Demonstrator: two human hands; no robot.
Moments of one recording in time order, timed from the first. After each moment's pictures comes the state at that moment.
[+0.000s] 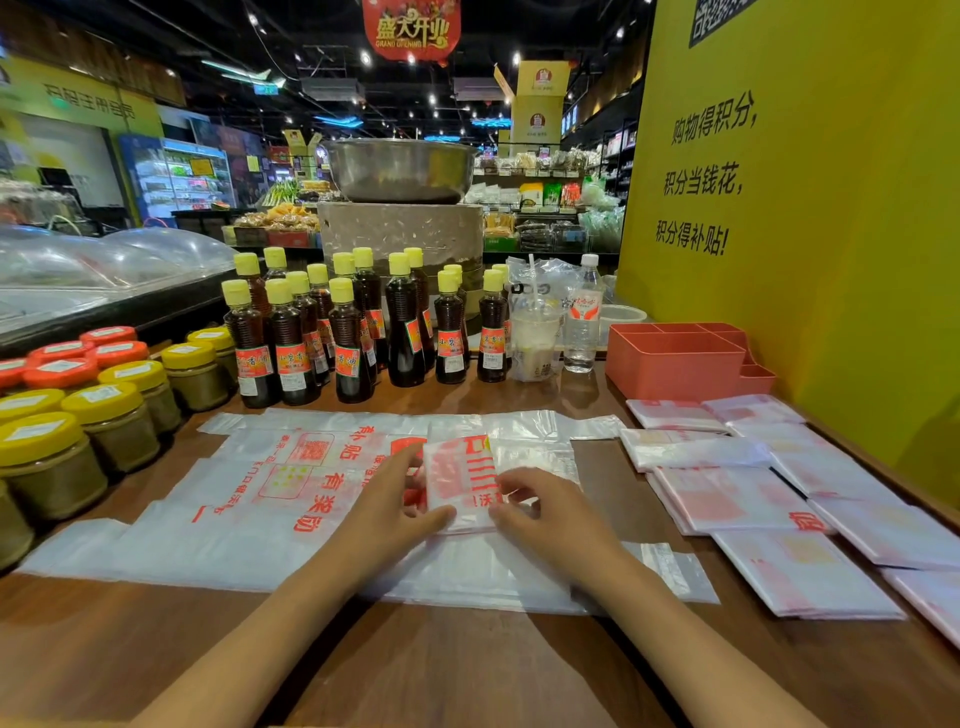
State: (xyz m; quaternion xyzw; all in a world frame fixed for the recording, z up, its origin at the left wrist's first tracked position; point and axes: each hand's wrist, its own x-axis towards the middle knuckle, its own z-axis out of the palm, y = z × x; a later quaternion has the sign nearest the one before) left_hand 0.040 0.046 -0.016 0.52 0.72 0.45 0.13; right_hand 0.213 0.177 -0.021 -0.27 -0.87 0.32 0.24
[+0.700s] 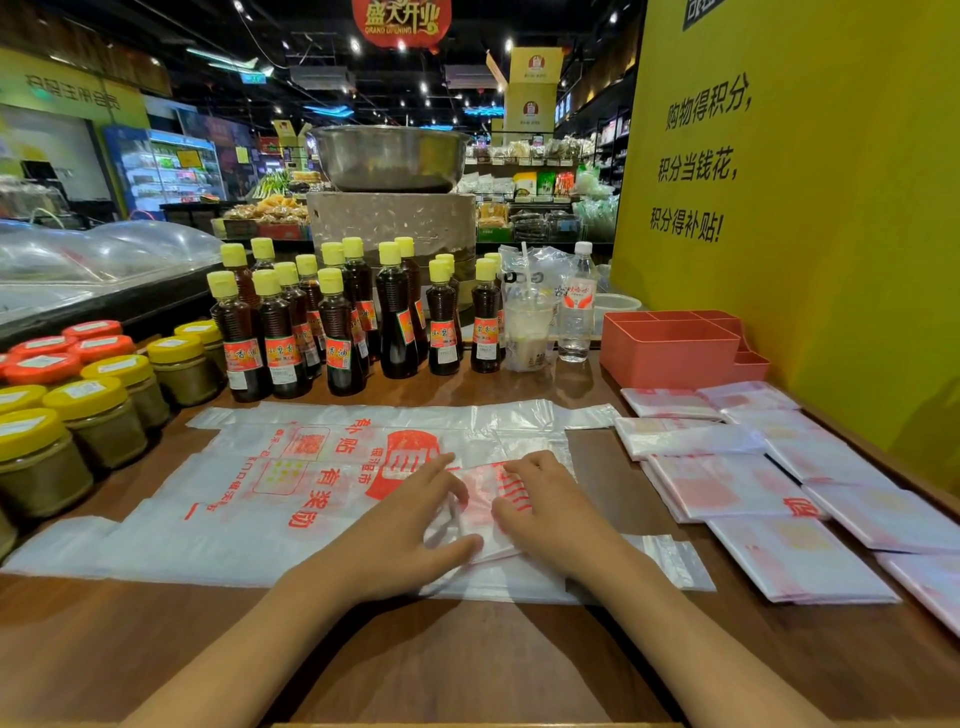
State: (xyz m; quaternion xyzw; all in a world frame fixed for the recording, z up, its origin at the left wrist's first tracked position) left_hand 0.050 0.042 -0.022 0.65 0.72 0.23 0.07; right_hand 0.214 0.178 -0.017 -0.30 -0.91 0.22 0.17
